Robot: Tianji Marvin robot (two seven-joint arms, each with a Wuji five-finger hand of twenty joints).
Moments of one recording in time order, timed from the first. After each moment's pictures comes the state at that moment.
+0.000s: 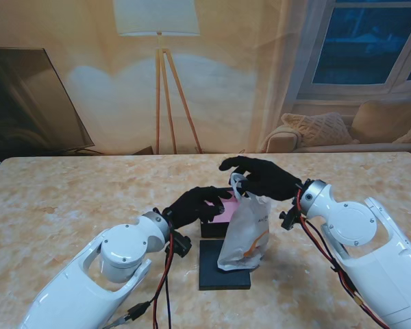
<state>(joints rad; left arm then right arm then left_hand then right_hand) 1.43 -1.17 -1.01 -1.75 -0.12 0.26 -0.10 -1.38 -1.04 1.25 -1.69 -0.16 -0.24 0.42 0.87 -0.45 0.74 -0.11 0.56 0.16 0.33 0.37 0.51 0.27 0.61 0.78 0.62 0.22 0.97 1.21 0.26 0.26 1.25 0.96 0.98 -0.38 0.95 -0.14 0.36 0.11 0.41 0.53 0.72 0.14 0.59 0.45 1.07 -0.13 0.38 0.36 0.76 -0.03 1.02 -0.06</state>
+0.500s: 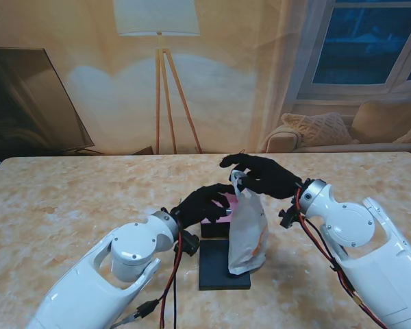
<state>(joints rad) 1.39 -1.19 -0.97 -1.71 -0.17 0.27 -0.06 -1.38 -1.05 1.25 -1.70 -0.20 -0.25 0.38 0.87 -0.54 0.85 -0.12 0.50 -0.03 0.41 0.32 0.47 0.24 0.70 0.90 0.58 0.17 1.03 1.31 0.24 0.25 1.23 0.97 0.98 -0.36 0.94 -0.13 0.36 0.11 0.41 0.52 0.72 0.13 0.57 0.42 1.06 -0.13 0.37 0.31 0.58 0.03 0.69 -0.04</state>
